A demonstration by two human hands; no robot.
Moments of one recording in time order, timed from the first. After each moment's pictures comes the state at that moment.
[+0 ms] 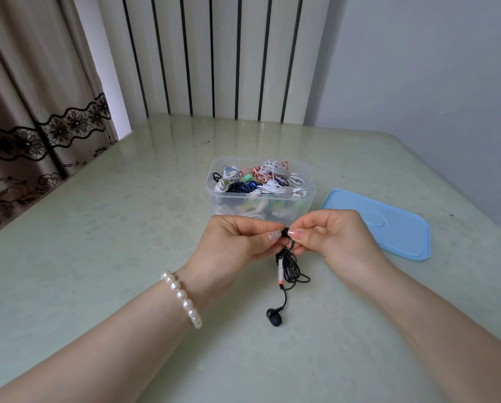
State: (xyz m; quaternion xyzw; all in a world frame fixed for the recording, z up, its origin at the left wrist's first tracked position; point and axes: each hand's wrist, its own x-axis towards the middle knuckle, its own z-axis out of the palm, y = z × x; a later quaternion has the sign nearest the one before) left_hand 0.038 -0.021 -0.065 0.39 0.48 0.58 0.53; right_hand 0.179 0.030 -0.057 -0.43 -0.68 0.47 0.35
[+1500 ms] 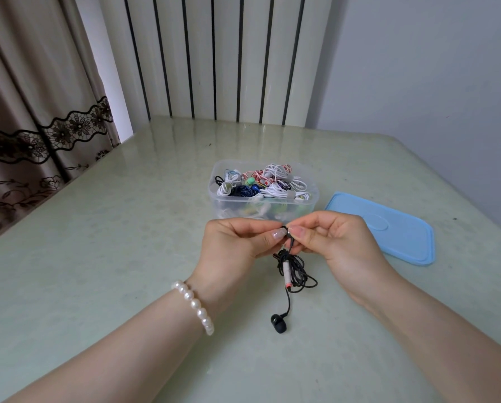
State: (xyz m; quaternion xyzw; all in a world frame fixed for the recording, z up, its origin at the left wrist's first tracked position) left_hand 0.042 -0.019 -0.065 0.36 0.47 0.64 0.48; right_hand 0.174 0.026 -0.057 -0.37 -0.64 0.53 0.41
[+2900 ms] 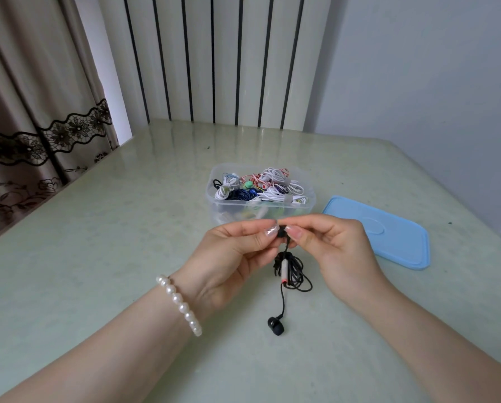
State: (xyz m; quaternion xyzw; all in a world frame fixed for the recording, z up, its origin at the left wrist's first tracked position) left_hand 0.035 -0.020 -0.059 0.26 0.42 0.60 0.62; right_hand 0.174 0.021 -0.057 -0.29 -0.72 0.44 0.46
